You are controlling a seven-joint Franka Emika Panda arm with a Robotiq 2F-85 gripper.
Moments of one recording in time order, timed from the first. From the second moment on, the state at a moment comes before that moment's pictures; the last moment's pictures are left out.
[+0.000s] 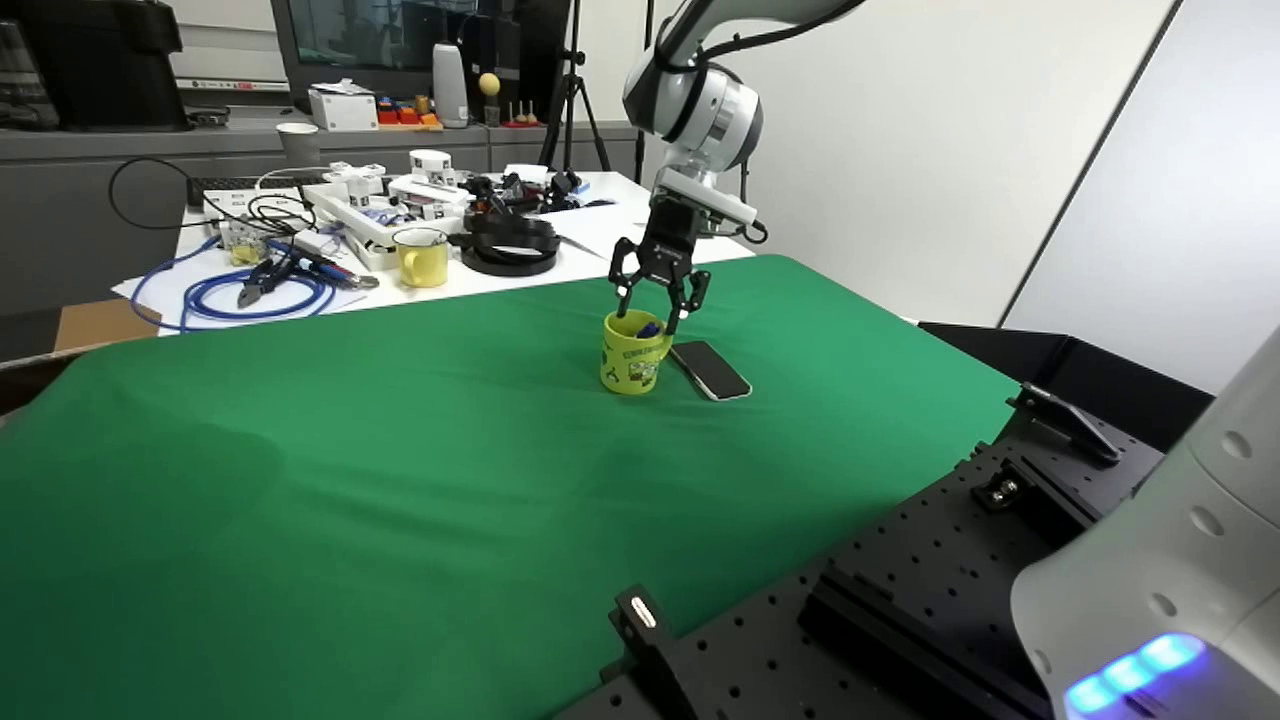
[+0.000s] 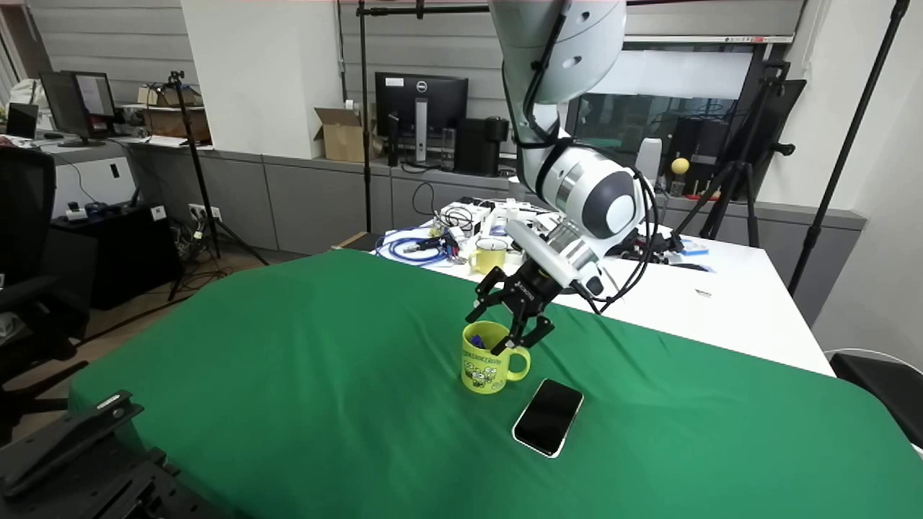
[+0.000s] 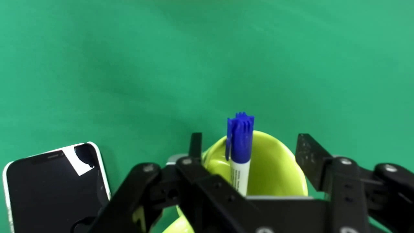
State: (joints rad) arm -0.24 1.07 0.00 -1.35 0.41 1.73 -0.06
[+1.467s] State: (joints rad) arm -0.22 1.08 0.01 -1.33 0.41 1.66 -0.04
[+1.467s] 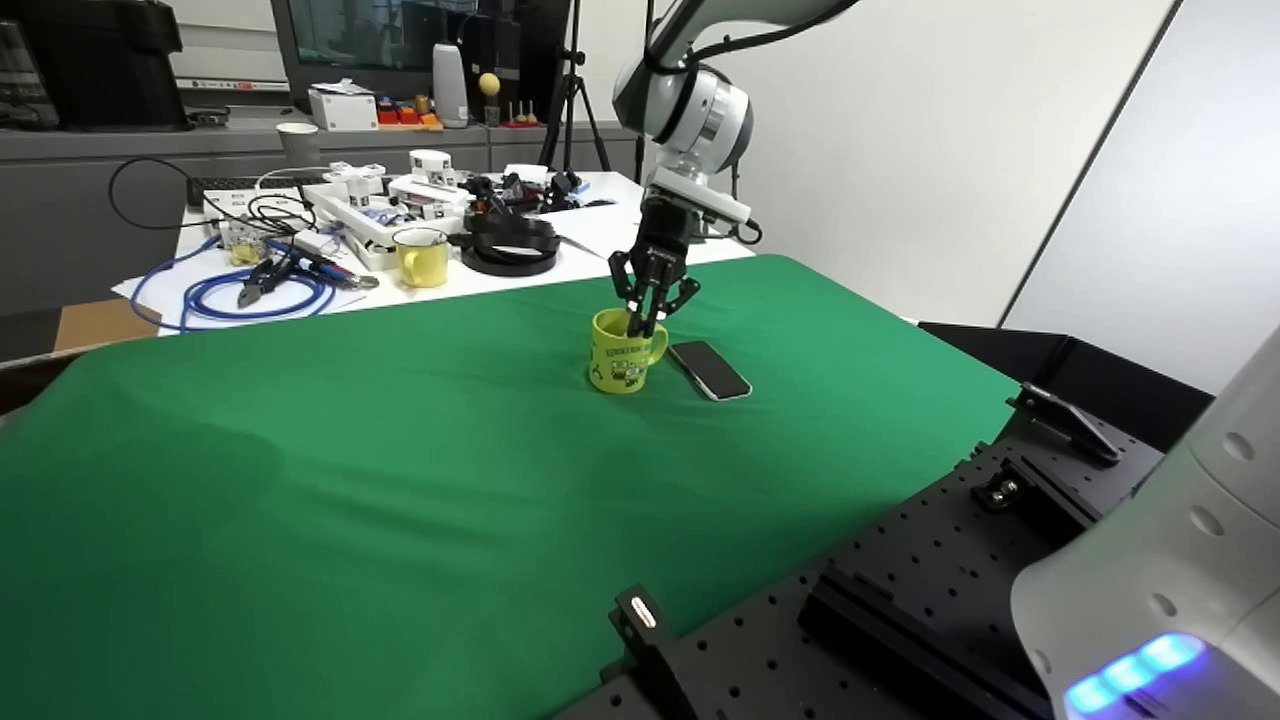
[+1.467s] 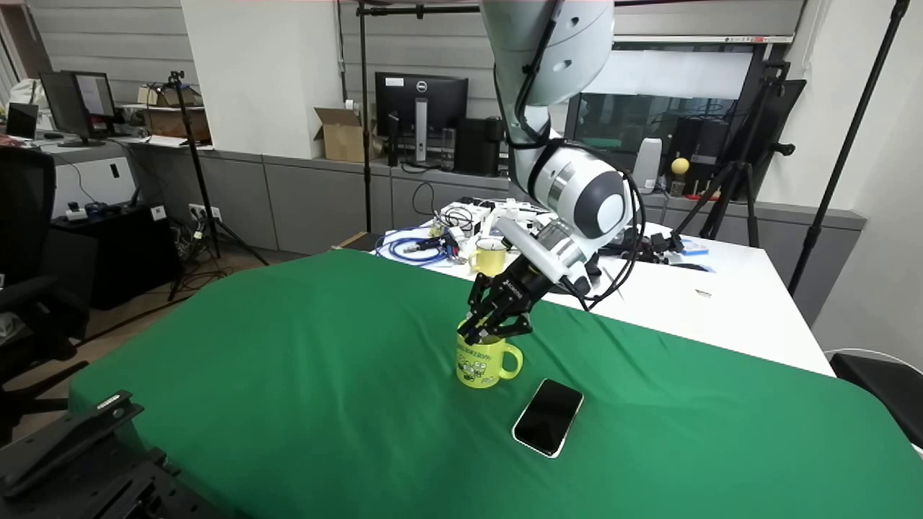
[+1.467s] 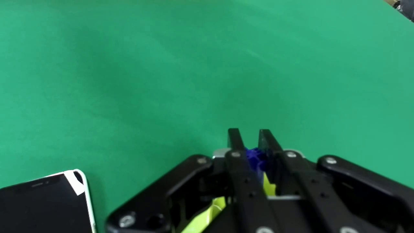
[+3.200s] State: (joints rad) arm 0.12 0.92 0.12 -1.57 0.10 2.26 -0.21
